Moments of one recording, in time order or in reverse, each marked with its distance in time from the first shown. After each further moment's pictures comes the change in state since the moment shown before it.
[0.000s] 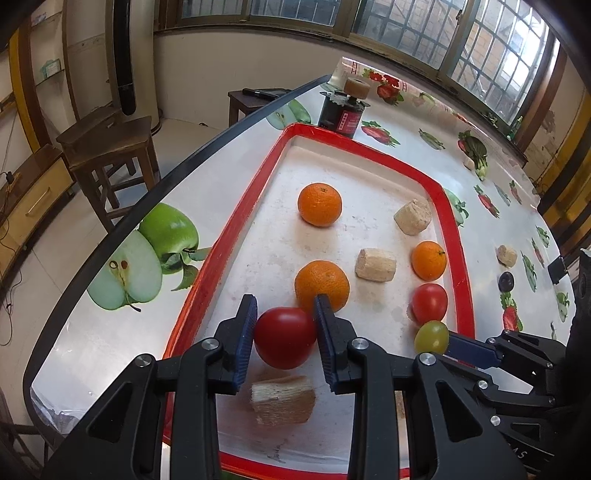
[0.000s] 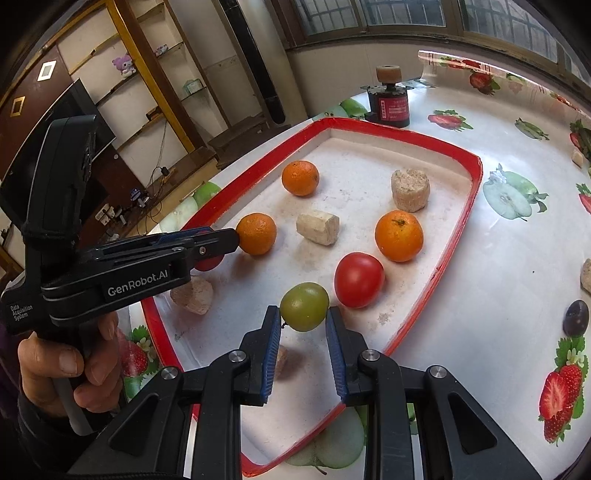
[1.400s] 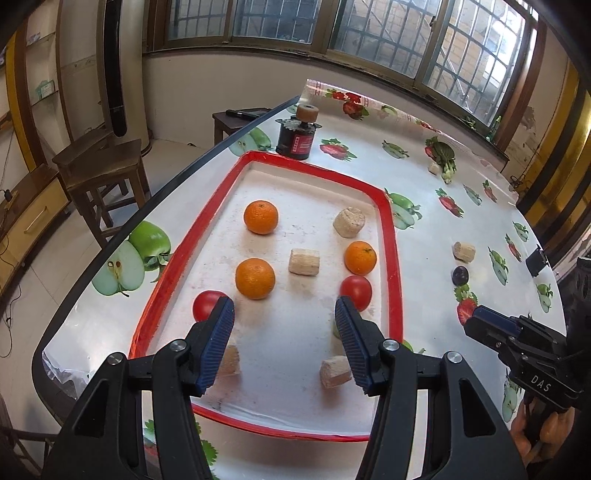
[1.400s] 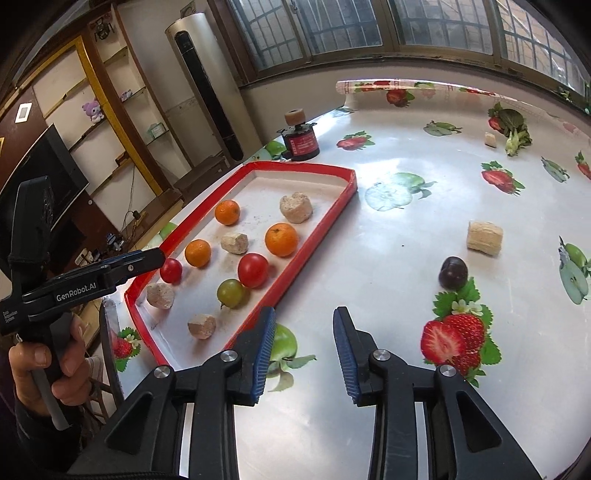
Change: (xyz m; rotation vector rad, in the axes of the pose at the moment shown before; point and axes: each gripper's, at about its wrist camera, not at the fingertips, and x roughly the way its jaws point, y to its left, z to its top) left arm -0.050 -0.050 -0.011 0.048 -0.067 -0.030; right arm -0.096 -0.063 -0.037 0.137 -0.138 -0.107
